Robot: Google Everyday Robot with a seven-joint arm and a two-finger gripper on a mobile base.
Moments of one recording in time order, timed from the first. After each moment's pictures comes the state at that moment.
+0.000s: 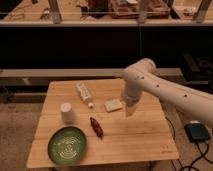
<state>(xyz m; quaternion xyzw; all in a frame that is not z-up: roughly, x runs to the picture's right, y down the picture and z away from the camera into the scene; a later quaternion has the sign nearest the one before) 0.078 0.083 0.734 -0.29 -0.09 -0.13 0.94</state>
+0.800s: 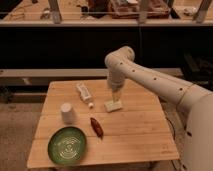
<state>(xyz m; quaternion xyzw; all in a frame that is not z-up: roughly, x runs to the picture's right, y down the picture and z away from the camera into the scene) 0.052 0.008 0.802 -0.28 -0.09 -0.14 0.94</state>
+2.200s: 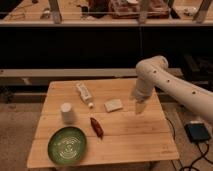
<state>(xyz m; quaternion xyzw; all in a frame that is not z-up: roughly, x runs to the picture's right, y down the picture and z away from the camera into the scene) 0.160 0.087 0.738 -0.32 -0.08 -0.07 0.94</state>
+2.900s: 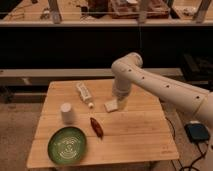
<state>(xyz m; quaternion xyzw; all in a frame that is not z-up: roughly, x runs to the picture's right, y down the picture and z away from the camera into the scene) 0.064 0.052 0.765 -0.30 -0.09 -0.14 0.94</state>
